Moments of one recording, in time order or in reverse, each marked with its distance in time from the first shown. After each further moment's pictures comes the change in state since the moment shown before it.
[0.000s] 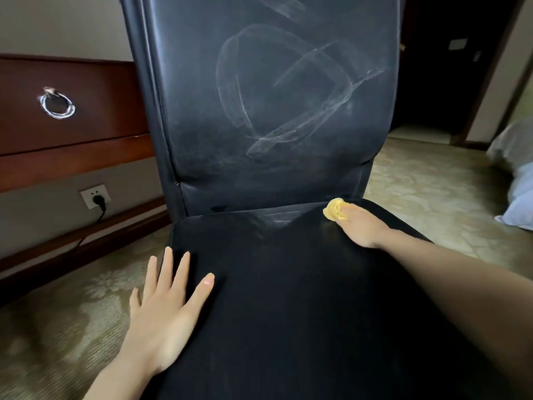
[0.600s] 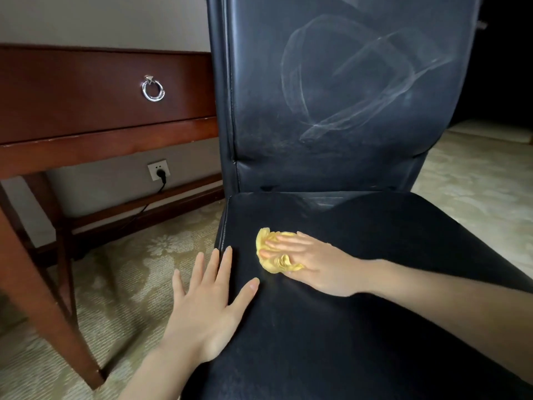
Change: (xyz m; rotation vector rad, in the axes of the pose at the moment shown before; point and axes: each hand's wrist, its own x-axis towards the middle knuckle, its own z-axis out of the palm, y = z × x) left_hand -0.072 -0.008 -0.018 0.142 -0.054 -0.042; right_hand -0.095 -0.151 0.056 -0.058 -0.280 -0.828
